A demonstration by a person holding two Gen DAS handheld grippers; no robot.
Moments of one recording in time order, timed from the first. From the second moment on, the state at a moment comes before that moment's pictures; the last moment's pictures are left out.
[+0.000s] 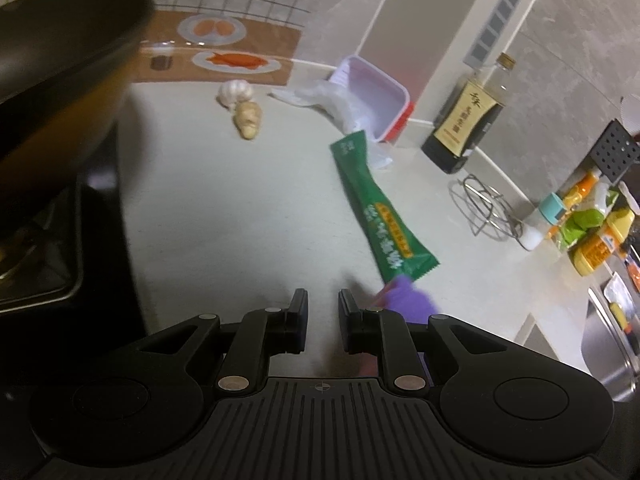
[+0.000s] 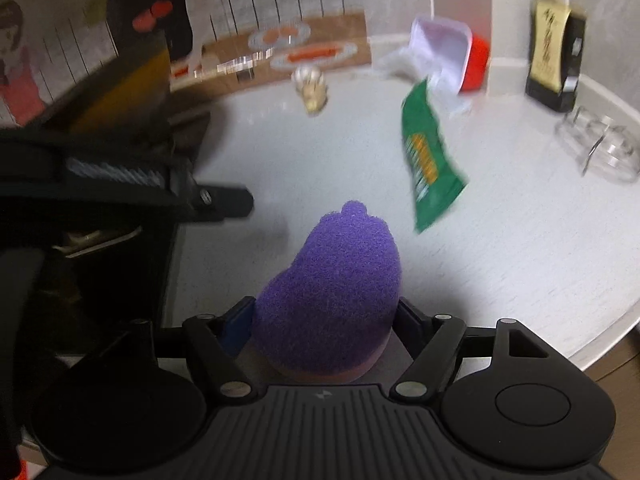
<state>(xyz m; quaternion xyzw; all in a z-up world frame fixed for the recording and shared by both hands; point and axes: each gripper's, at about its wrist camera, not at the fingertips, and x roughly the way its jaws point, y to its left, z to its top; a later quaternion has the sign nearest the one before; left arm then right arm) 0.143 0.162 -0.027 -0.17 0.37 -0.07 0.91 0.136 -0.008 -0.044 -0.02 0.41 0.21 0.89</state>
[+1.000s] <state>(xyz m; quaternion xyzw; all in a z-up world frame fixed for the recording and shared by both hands) 0.353 0.023 -0.055 0.09 0.44 0.06 0.89 0.100 -0.221 -0.048 0.10 0.28 0.12 0.95</state>
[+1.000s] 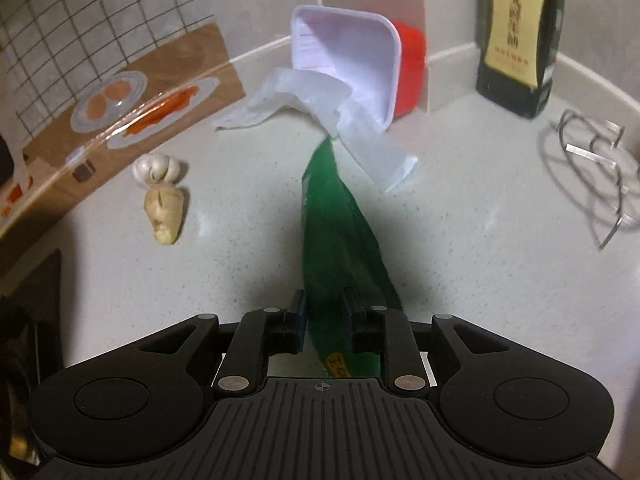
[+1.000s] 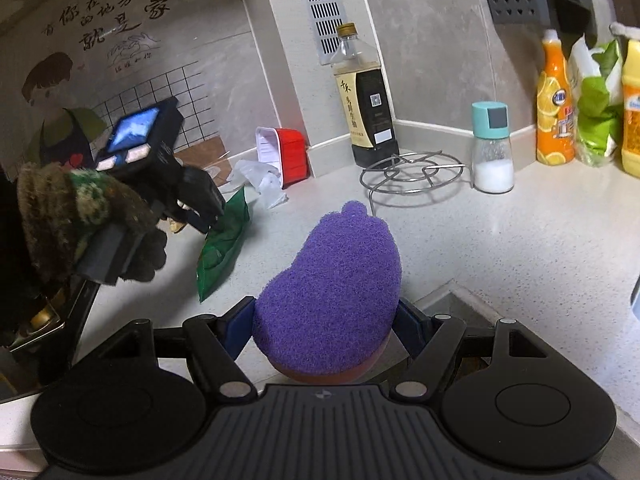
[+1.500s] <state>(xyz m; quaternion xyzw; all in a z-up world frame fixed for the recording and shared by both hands) 0.341 0.030 -0.031 -0.09 0.39 -0.04 0.91 0.110 -0.205 -0.065 0.08 0.32 0.14 0.93</state>
